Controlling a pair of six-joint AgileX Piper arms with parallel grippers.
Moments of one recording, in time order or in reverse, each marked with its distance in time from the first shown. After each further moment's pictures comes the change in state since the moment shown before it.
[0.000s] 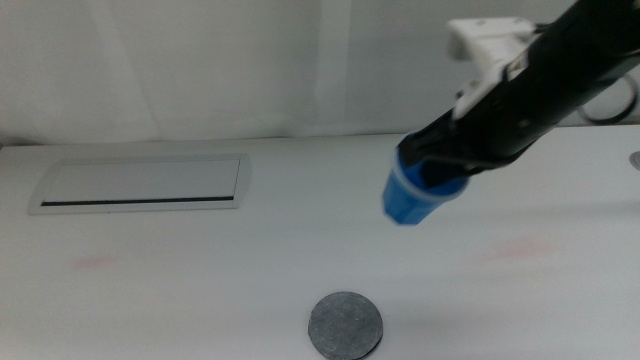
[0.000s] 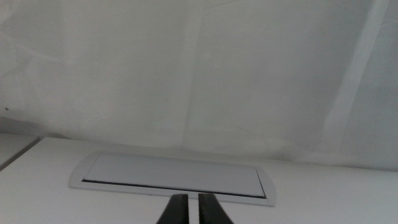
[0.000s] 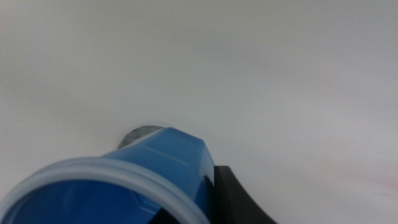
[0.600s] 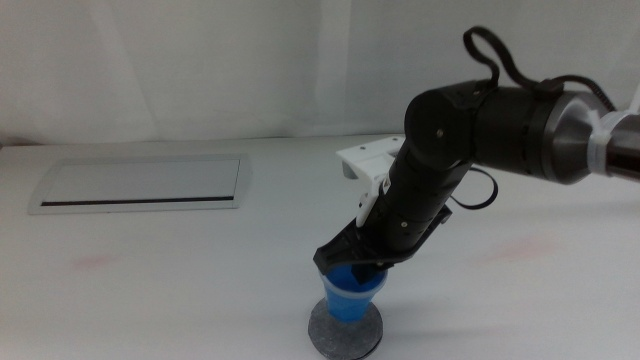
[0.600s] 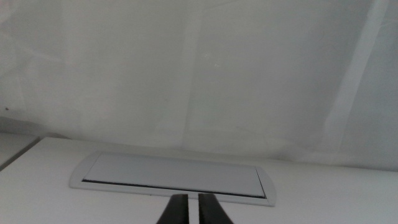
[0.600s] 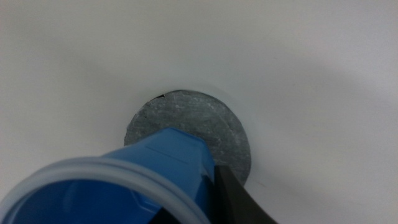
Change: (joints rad) left arm 0.000 0.000 0.000 0.000 0.000 0.000; right arm 0.195 0.289 0.015 0.002 -0.083 0.037
